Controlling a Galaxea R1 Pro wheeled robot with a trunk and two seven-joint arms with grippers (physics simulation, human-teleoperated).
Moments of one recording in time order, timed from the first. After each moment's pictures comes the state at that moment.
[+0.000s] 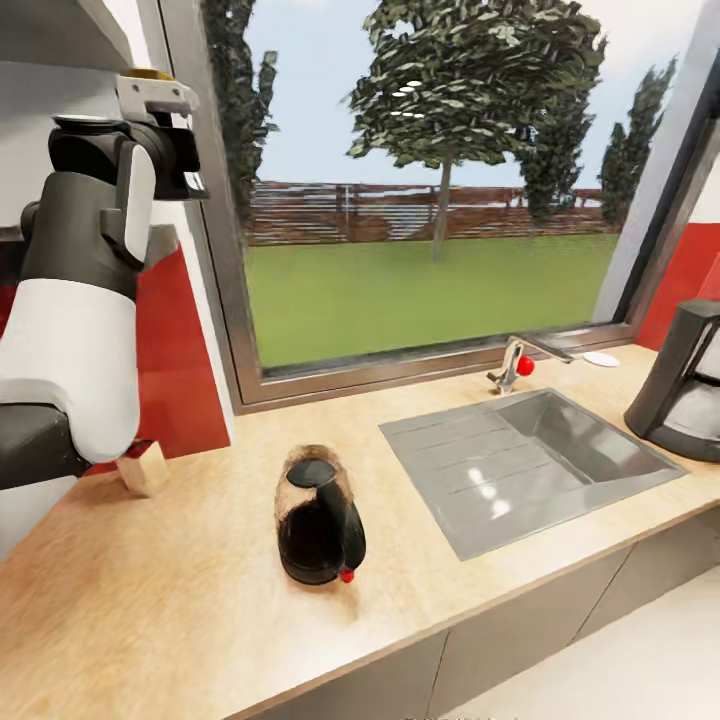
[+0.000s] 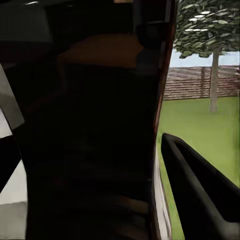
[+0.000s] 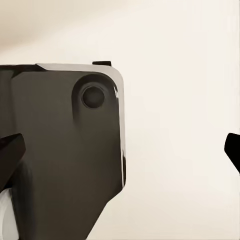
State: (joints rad) left arm -1.66 0.02 0.02 -0.95 -0.12 0.69 0.06; right arm -0.01 -0.04 -0.12 -0.15 0.09 -0.15 -0.01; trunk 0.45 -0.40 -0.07
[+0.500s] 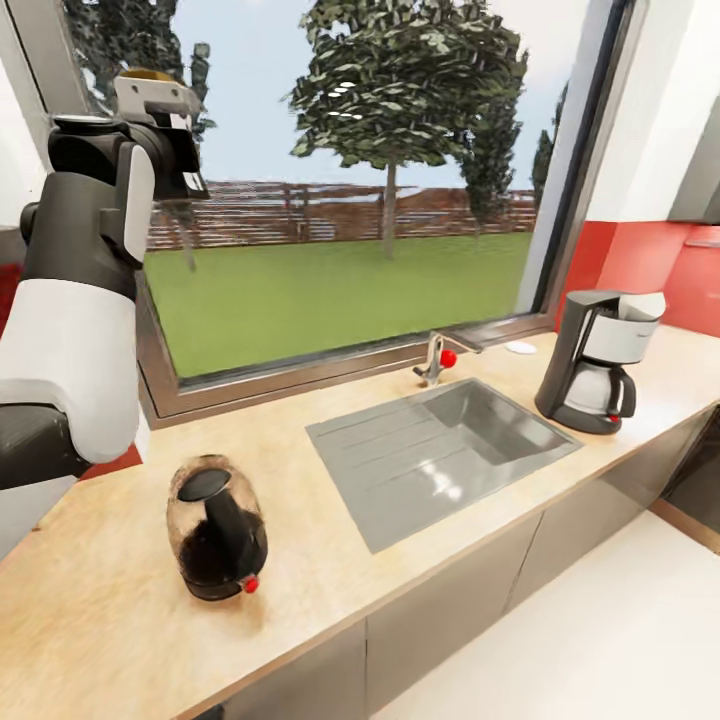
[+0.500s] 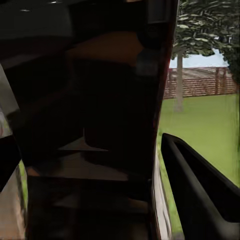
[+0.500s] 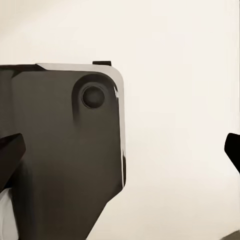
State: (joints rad) left arm -1.66 0.02 0.02 -0.95 -0.12 0.69 0.06; right arm -0.01 -0.04 -0.12 -0.15 0.09 -0.15 -0.01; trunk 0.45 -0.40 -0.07
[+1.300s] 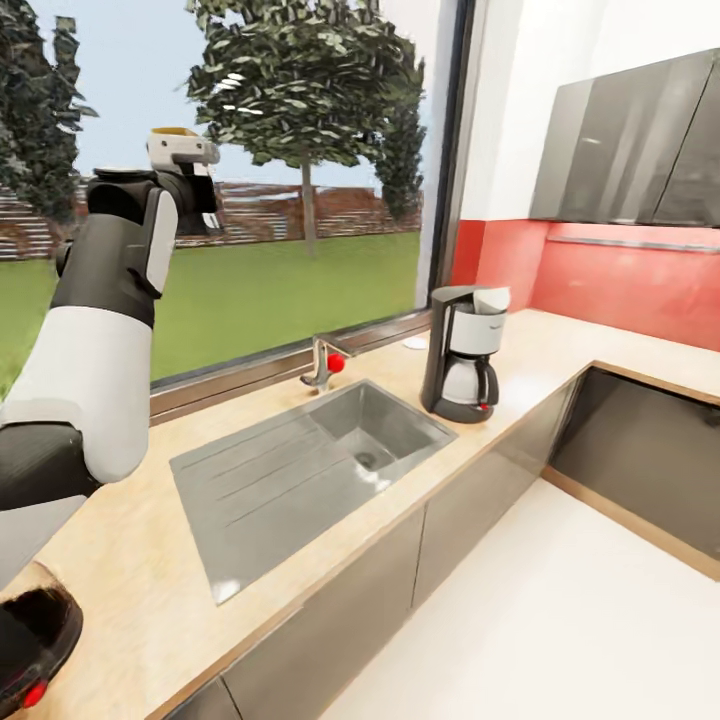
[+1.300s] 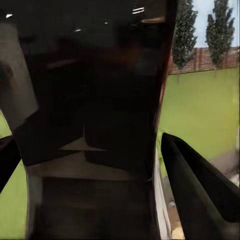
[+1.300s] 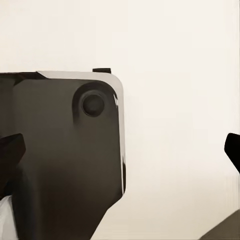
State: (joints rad) left arm -1.59 0.01 0.02 -0.91 -0.11 0.68 0.06; right arm -0.01 -0.04 -0.12 -0.17 0.09 -0.15 -0.01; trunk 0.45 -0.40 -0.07
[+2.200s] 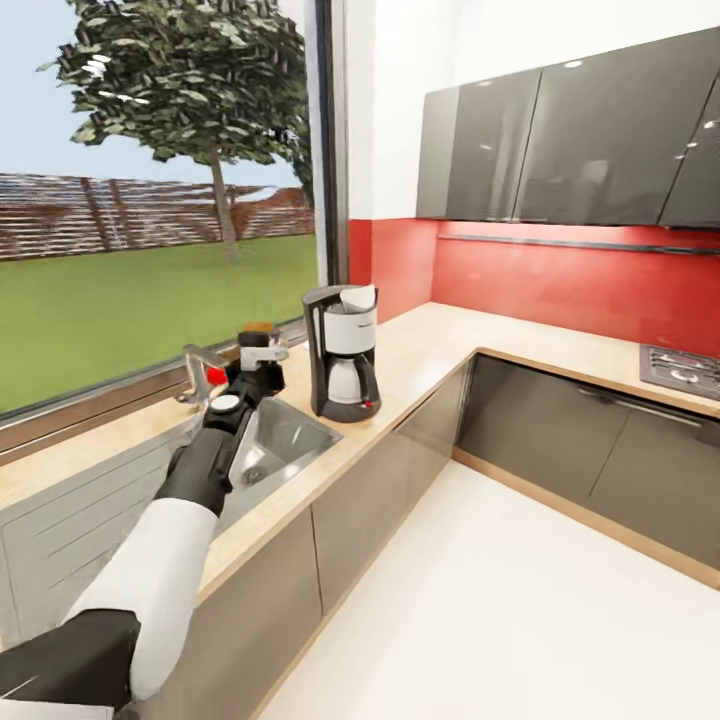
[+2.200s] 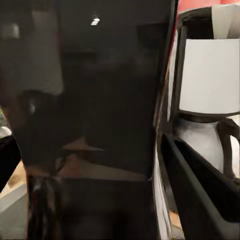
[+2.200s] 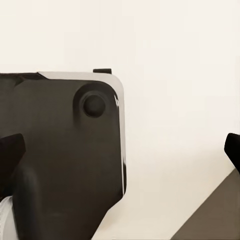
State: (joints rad) left arm -0.97 -0.10 0.02 -0.93 -0.12 0.24 0.06; right arm -0.01 -0.04 -0.12 -0.17 0.09 -0.15 -0.02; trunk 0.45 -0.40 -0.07
